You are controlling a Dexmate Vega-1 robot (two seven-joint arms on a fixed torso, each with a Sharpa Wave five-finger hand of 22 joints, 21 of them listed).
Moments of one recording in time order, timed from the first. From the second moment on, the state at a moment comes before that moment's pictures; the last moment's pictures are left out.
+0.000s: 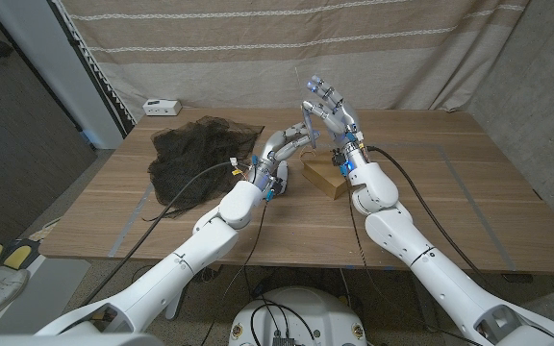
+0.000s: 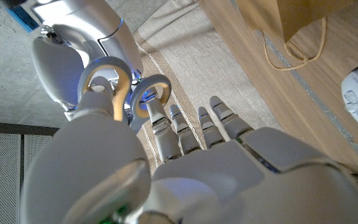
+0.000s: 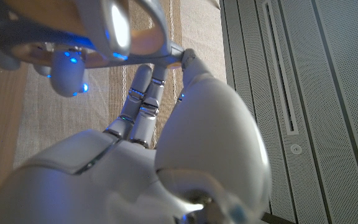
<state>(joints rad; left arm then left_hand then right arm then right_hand) 0.89 0.42 0.60 -1.61 -0.19 -0.29 0.20 0.75 -0.15 0.25 -0.12 0.27 0.89 -0.12 0.23 0.19 0.37 -0.19 0.22 0.20 0.19 -0.04 0.19 0.17 0.27 -0.04 0.19 0.17 -0.92 -0.34 -0.48 -1.64 0.56 0.47 -0.03 1.52 0.11 0.16 -0.15 0.21 0.46 -0.09 0.22 0.28 0.63 -0.17 0.24 0.26 0.82 0.00 0.44 0.75 0.26 -0.04 1.40 0.19</state>
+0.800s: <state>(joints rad) 0.89 0.41 0.60 -1.62 -0.18 -0.27 0.22 0.77 -0.13 0.26 -0.13 0.27 0.91 -0.11 0.23 0.19 0.39 -0.20 0.22 0.20 0.20 -0.04 0.19 0.17 0.28 -0.04 0.19 0.17 -0.93 -0.32 -0.49 -1.64 0.52 0.50 -0.06 1.53 0.10 0.16 -0.15 0.22 0.48 -0.11 0.22 0.28 0.64 -0.19 0.24 0.26 0.82 0.00 0.45 0.75 0.25 -0.04 1.40 0.19</state>
